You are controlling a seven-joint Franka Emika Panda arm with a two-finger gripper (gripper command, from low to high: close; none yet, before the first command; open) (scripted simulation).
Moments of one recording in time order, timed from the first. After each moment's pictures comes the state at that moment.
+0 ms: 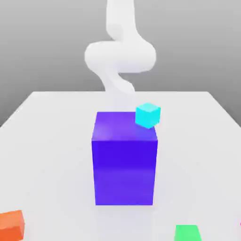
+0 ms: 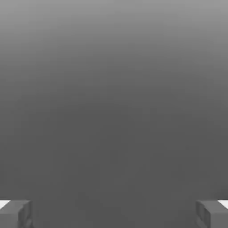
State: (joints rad) arm 0.01 -0.71 0.03 -2.29 0.00 2.32 0.81
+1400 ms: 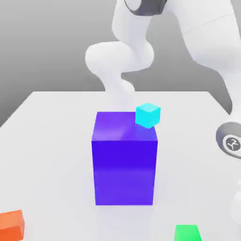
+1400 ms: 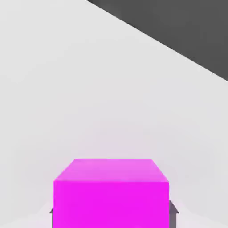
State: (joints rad) arm 0.38 0.62 0.25 -2.10 -0.32 2.68 1.14
